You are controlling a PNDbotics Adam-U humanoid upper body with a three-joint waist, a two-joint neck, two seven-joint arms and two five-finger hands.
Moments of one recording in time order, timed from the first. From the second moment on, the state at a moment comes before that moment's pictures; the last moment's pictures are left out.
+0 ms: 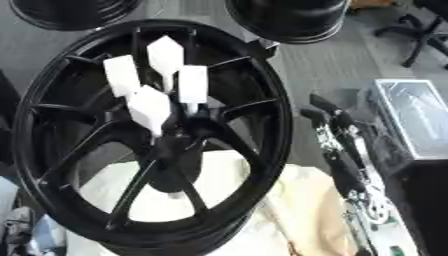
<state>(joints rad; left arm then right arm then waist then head) -1.44 0.46 -0.62 -1.36 -0.32 0.43 -0.72 0.19 -0.18 -0.15 -1.99 -0.20 -0.21 0.04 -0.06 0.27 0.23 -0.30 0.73</state>
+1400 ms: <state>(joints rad) -1.47 0.33 -0.75 -1.34 -0.37 0.36 -0.85 0.19 -0.18 -0.15 -1.99 -0.20 -0.20 0.05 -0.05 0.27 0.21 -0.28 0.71</state>
